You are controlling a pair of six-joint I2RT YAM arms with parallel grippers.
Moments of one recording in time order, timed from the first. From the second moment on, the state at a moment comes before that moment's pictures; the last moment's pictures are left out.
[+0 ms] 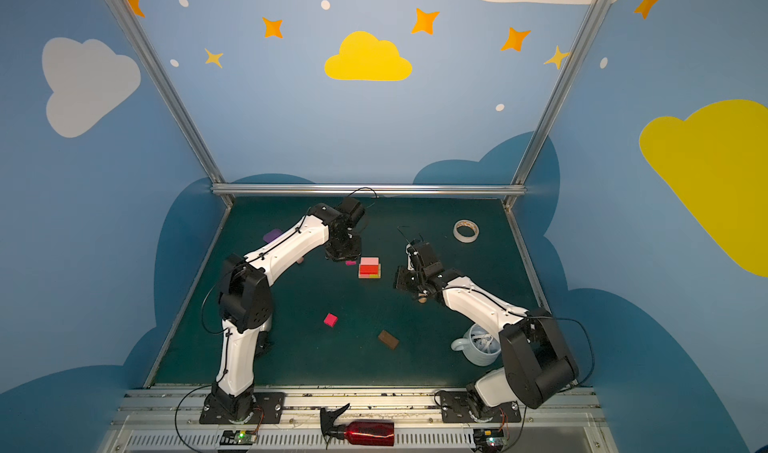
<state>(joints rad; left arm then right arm) -0.57 2.14 1.99 -1.16 -0.01 -0.64 0.56 1.45 0.86 -0.27 -0.16 0.61</state>
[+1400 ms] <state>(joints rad) -0.62 2.46 2.38 -1.39 -0.02 -0.66 0.46 1.45 0.78 -0.19 -0.24 0.62</state>
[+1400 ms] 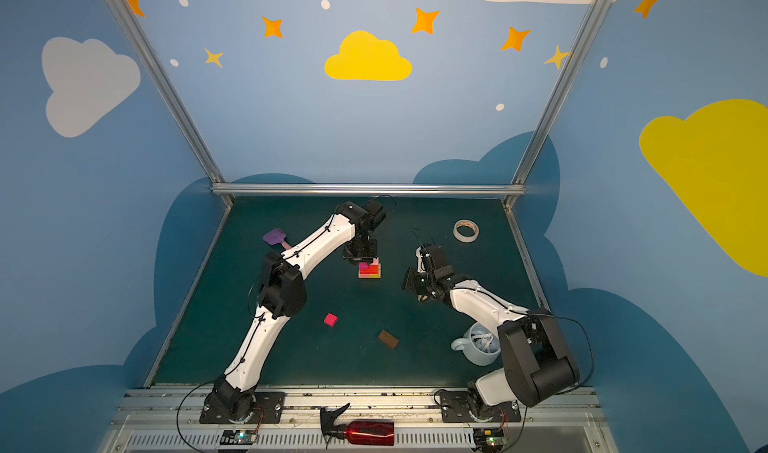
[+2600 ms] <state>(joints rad) -0.62 2.52 2.47 -1.42 -0.02 -0.62 0.45 1.46 0.78 -0.19 -0.26 0.62</state>
